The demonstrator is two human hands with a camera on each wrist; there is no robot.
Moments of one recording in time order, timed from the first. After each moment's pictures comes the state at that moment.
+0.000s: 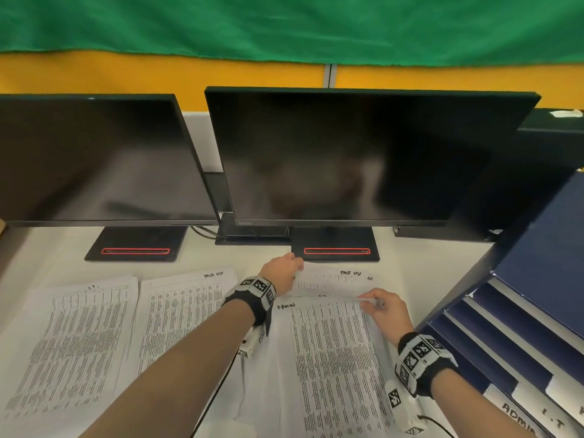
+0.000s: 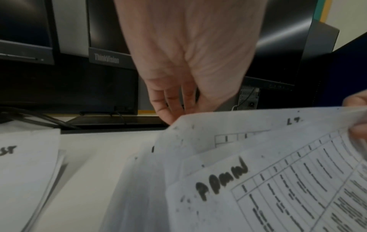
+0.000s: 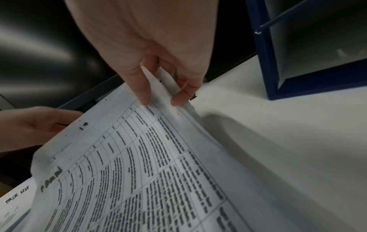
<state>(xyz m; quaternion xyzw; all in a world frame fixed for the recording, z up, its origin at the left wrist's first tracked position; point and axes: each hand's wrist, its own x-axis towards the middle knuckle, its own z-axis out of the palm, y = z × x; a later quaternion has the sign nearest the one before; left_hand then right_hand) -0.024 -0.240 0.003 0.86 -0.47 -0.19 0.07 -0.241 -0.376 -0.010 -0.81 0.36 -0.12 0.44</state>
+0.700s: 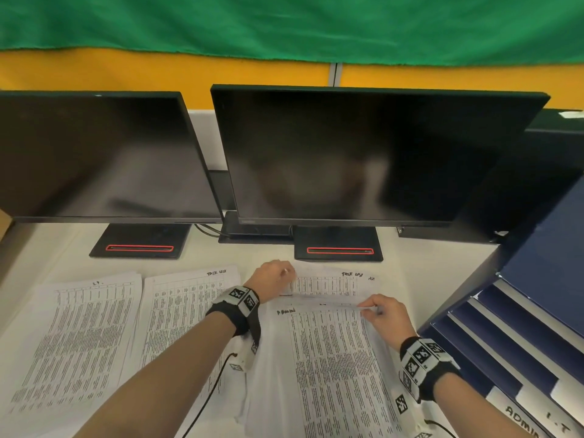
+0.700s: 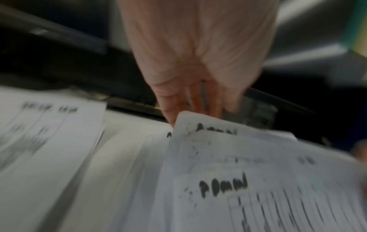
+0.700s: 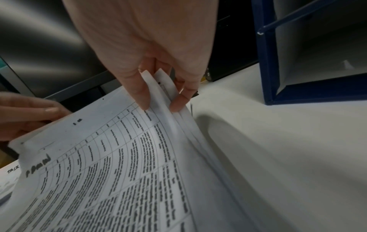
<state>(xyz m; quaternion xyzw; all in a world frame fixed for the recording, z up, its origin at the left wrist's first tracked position) -0.016 -0.206 -0.009 0.86 -0.42 -0.21 0.21 -0.243 -0.376 -0.021 -0.85 0.34 -0.05 0.39</state>
